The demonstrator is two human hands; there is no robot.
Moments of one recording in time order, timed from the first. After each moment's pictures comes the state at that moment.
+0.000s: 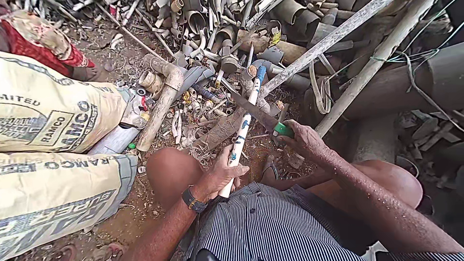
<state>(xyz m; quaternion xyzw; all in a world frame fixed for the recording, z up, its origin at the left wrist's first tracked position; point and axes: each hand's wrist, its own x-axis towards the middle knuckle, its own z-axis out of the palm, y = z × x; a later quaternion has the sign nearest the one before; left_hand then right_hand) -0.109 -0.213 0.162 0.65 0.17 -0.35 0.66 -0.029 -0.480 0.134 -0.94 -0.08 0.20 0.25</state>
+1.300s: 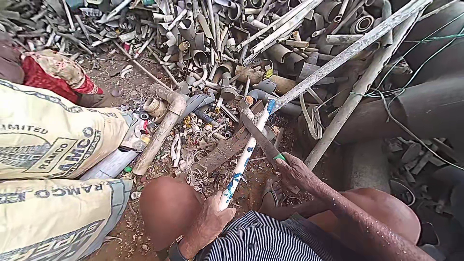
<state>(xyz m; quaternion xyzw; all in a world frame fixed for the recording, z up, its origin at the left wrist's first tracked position) -0.139 -0.191 0.158 0.79 0.15 -0.31 0.51 -0.037 -0.472 0.131 -0.86 -0.06 0.25 0.44</state>
